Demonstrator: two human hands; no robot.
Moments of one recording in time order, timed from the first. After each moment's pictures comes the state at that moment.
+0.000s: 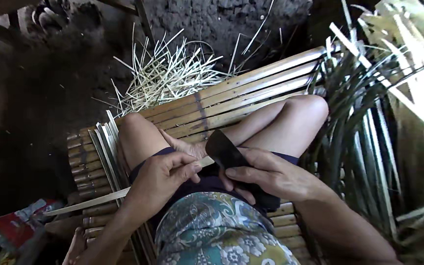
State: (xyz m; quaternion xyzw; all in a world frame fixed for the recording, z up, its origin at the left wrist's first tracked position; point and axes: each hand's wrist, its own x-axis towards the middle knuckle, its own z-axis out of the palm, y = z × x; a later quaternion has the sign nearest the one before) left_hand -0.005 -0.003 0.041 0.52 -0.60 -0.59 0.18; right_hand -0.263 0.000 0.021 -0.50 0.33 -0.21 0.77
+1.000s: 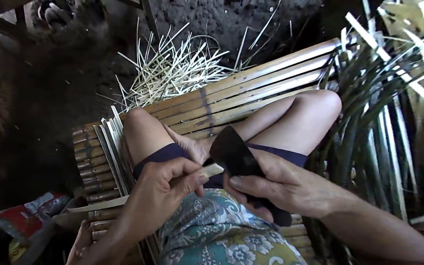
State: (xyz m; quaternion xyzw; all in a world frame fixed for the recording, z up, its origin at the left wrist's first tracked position) left_hand 0.000 0.014 0.059 0.46 -0.62 -0.58 0.26; right_hand -0.249 0.005 0.043 -0.48 0.28 -0.21 0.81
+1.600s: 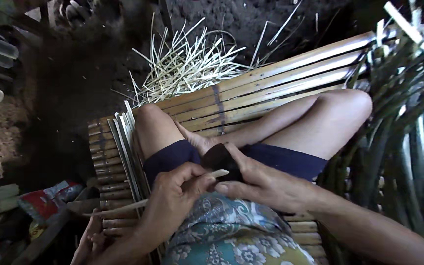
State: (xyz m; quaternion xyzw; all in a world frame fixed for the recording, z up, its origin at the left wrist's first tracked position) left_hand -0.006 0.045 0.052 0.53 -0.59 -0.55 0.26; right_hand -0.224 0.010 0.017 -0.61 0.31 -0.21 0.70
